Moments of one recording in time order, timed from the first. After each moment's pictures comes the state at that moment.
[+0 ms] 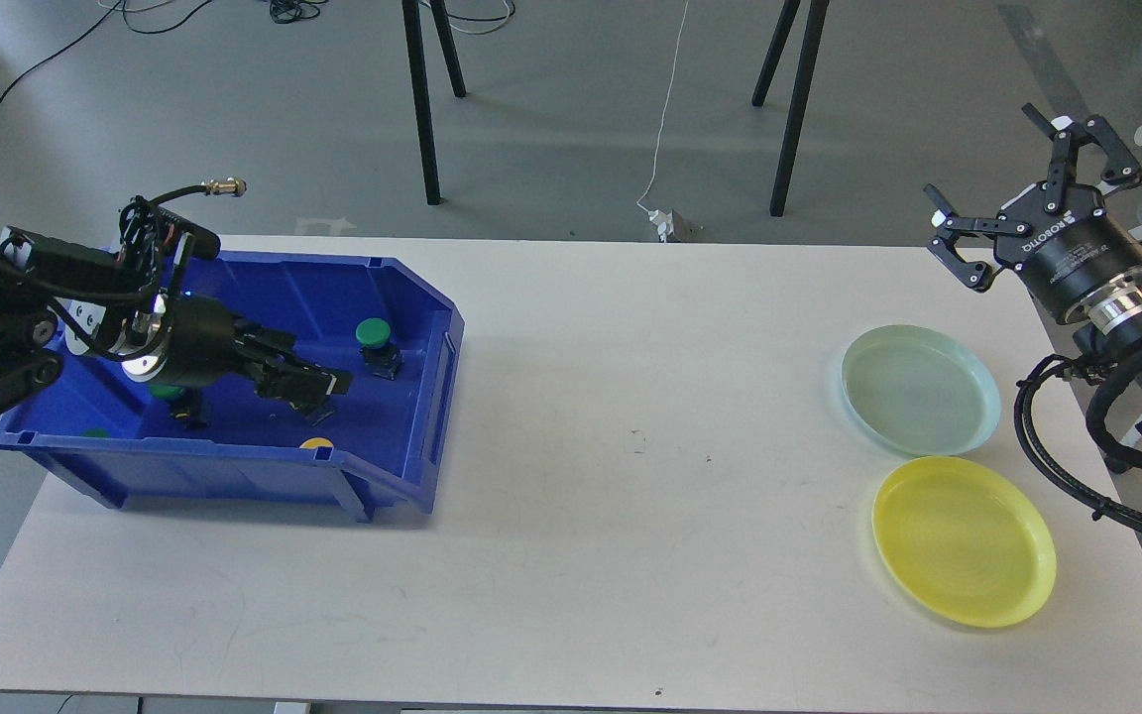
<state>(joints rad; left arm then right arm) -1.05 0.75 -0.12 -1.04 1.74 -0.49 -0.49 0.56 -0.59 0.91 0.95 0.14 0.49 0.12</state>
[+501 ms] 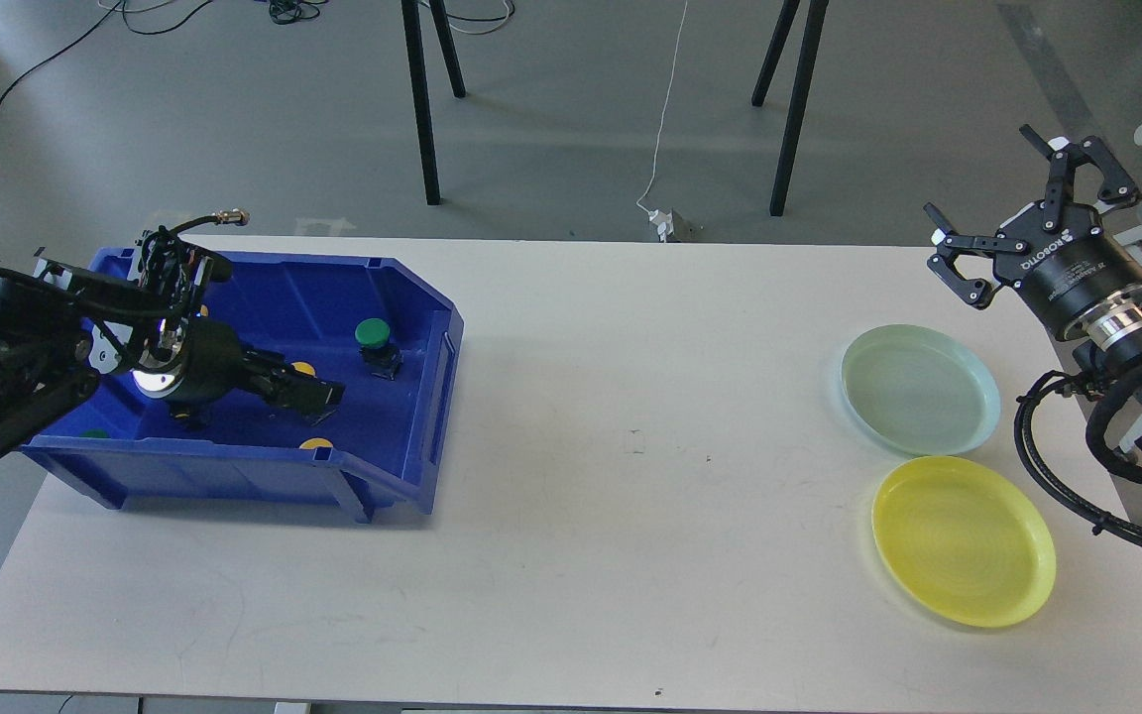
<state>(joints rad) -0.99 0.64 -0.11 -0.83 1.75 -0.48 -0.49 0.53 -0.59 0.91 0.95 0.14 0.49 0.12</state>
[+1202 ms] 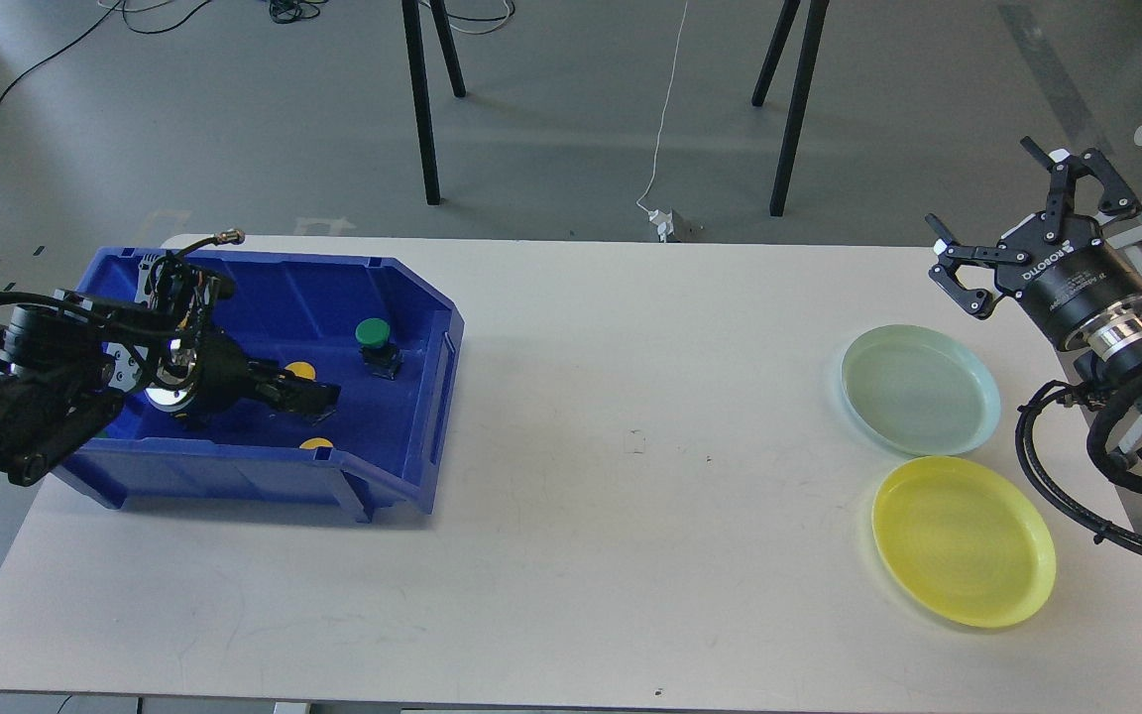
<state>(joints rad) -0.93 0.51 -0.11 -0.61 1.74 -0.39 -0.49 0.51 -0.59 0.92 0.95 0.14 0.49 0.12</state>
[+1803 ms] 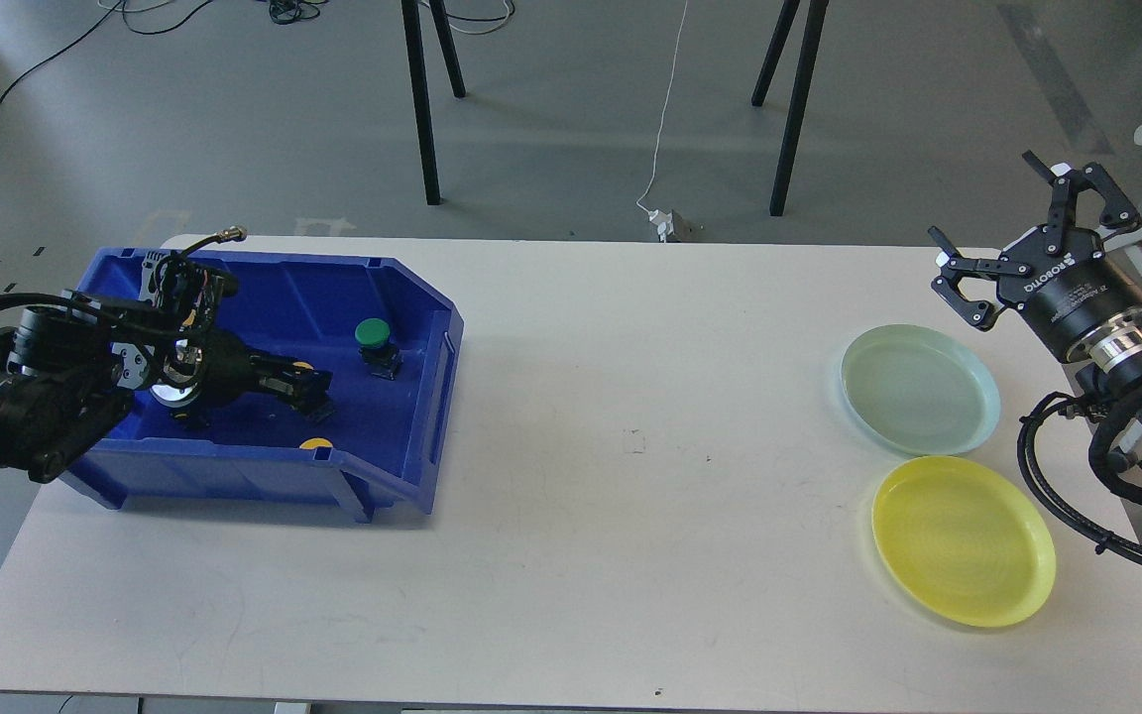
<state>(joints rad) -0.93 0.47 -0.10 -0.52 1.75 -0.35 -0.49 0.48 -0.59 0.92 0.95 0.14 0.49 0.12</state>
